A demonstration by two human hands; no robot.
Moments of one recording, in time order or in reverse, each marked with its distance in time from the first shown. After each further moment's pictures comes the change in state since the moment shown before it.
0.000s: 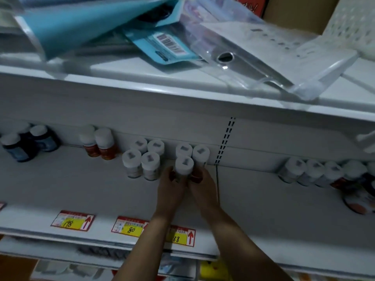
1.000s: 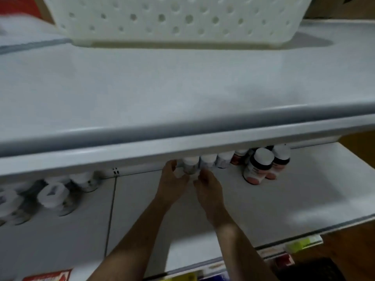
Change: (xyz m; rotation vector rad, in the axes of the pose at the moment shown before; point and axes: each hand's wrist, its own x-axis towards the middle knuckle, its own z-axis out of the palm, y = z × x) left_hand -0.045 0.080 0.280 0.149 -0.402 0.059; right_hand 0.016 0.110 -0.277 0.135 0.310 0.199
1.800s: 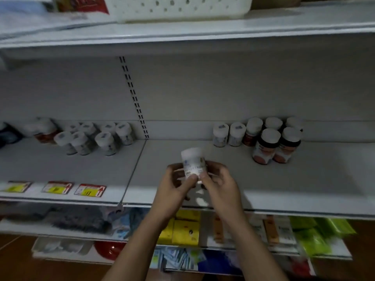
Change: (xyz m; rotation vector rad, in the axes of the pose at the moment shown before) left_hand -0.190 0.021 0.017 -0.201 0.151 0.008; right_hand -0.115 0.008 -0.091 0.237 -0.317 -0.278
